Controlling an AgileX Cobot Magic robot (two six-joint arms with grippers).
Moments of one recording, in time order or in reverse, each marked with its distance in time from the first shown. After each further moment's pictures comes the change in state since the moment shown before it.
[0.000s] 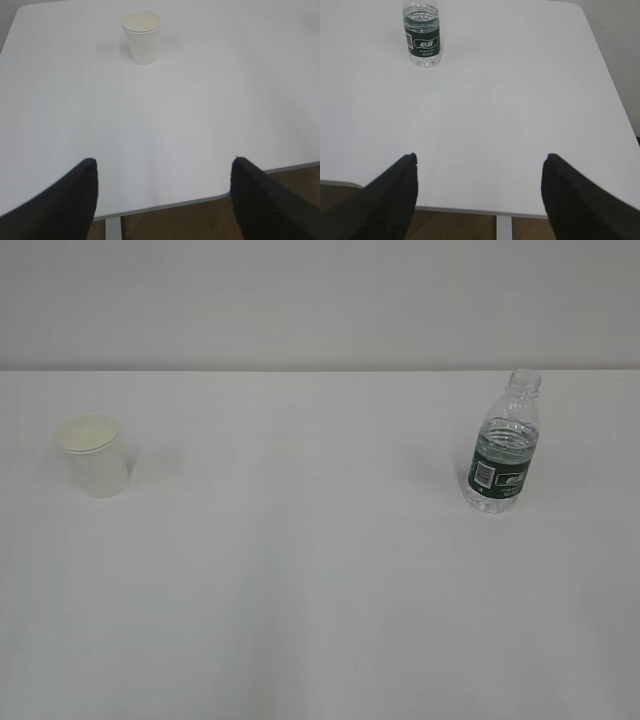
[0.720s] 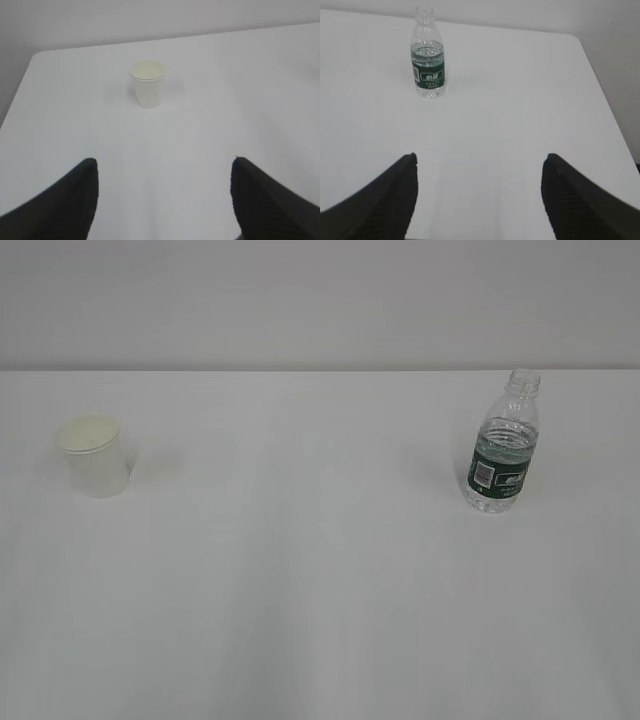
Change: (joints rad) left arm 0.000 0.000 -0.013 -0.009 -0.128 0.000; right arm 0.000 0.000 -0.024 0.013 -0.069 0.002
